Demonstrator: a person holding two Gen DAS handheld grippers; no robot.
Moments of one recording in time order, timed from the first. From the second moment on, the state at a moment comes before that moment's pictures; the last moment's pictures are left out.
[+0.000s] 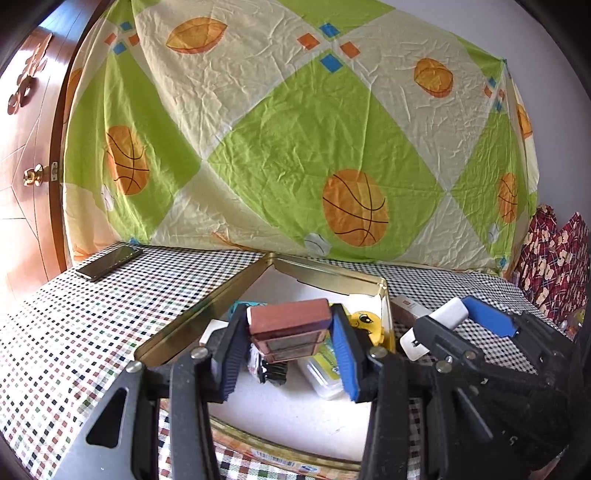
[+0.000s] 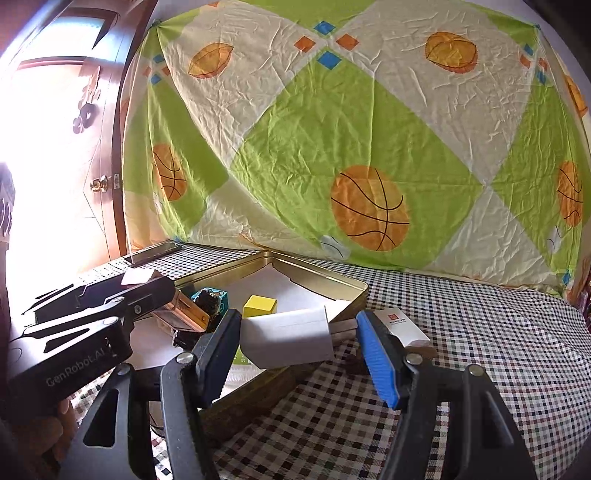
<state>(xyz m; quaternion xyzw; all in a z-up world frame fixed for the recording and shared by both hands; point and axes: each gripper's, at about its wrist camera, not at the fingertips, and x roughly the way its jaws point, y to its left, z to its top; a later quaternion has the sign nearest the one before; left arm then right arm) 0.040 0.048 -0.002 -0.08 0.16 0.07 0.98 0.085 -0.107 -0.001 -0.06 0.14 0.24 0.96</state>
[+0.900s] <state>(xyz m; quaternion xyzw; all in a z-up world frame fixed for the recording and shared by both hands) 0.081 0.094 -0.014 -0.06 0.23 0.12 0.96 0.147 -0.045 -0.006 -0.07 0.24 0.29 0.92</state>
